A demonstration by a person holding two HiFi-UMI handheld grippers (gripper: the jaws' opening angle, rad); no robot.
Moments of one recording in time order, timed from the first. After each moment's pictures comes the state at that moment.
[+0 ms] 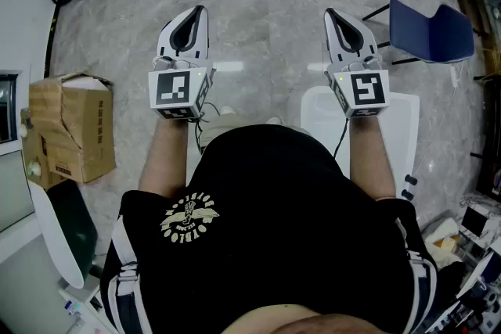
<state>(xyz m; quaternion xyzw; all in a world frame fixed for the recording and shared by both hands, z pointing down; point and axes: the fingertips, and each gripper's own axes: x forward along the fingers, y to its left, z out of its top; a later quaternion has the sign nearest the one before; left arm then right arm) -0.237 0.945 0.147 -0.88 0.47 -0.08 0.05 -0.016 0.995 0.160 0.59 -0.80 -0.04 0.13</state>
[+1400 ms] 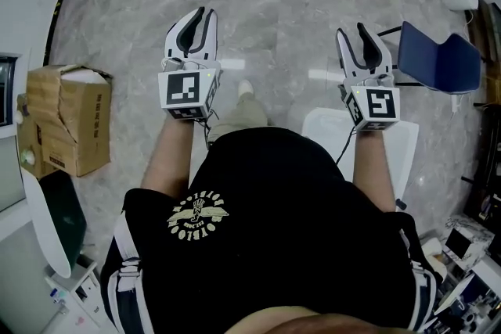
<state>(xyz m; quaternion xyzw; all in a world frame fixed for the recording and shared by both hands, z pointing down) -0.259 0.856 0.180 -0.86 0.51 -0.08 0.04 -0.002 0.908 0.192 0.58 -0.81 -0.03 0.10</state>
